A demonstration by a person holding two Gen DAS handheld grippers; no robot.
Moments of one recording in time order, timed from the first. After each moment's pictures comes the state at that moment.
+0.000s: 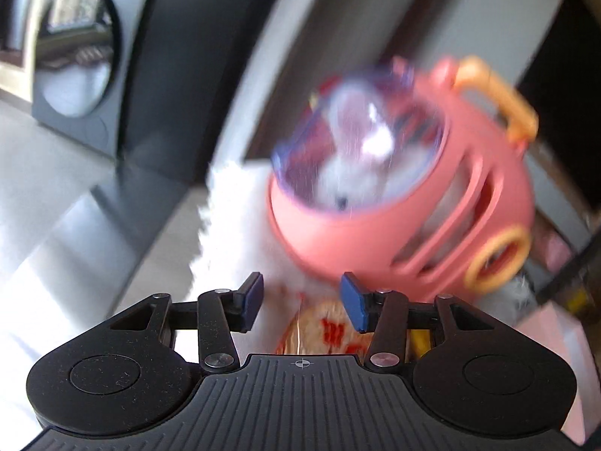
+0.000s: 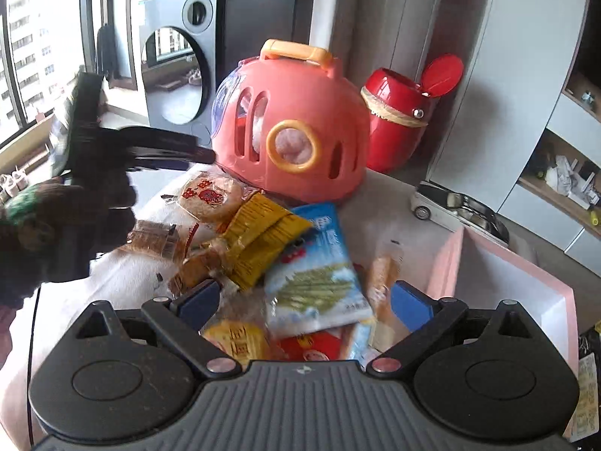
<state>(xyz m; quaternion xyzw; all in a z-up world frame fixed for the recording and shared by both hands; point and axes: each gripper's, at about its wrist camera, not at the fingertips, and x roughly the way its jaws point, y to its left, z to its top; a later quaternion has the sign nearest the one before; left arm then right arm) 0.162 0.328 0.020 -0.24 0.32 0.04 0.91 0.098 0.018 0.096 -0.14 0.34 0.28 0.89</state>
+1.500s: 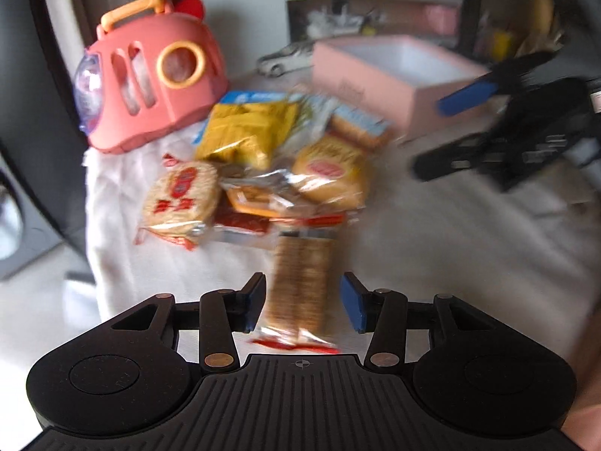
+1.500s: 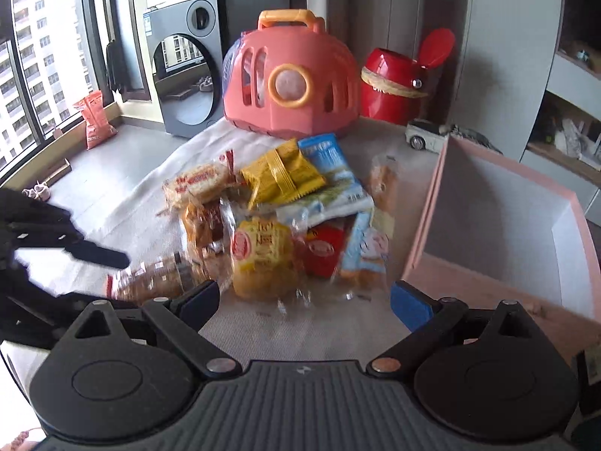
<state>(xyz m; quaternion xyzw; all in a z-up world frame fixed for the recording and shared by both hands) -0.024 0.137 0.032 0.12 0.41 -0.13 0.90 0.039 -0.055 0.043 -0.09 0.34 0.31 0.88</state>
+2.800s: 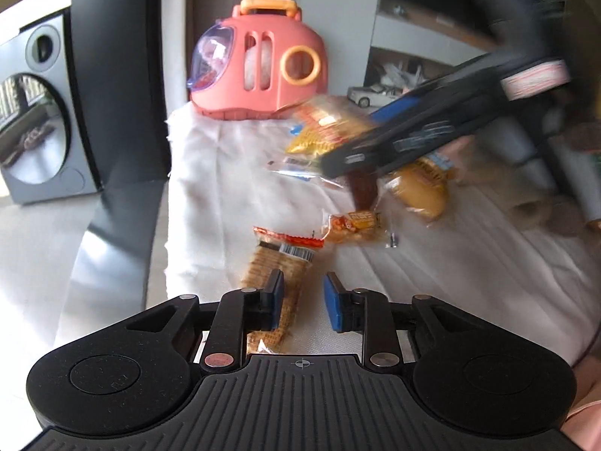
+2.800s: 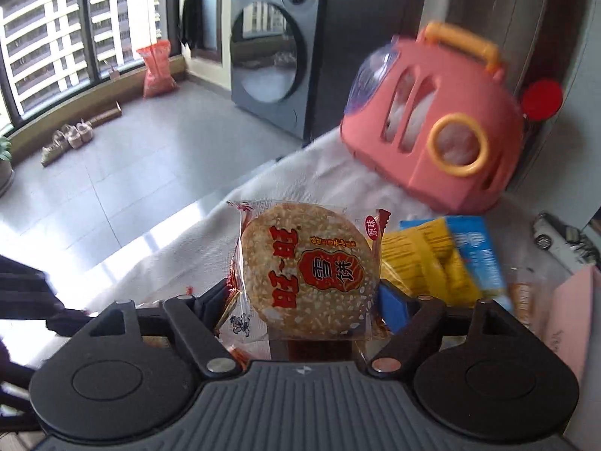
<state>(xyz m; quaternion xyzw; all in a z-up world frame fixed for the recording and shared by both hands) -0.078 0.208 0.028 -0.02 0.36 -0.05 0.93 0.057 0.097 0.067 -0.18 0.32 0.40 0.84</state>
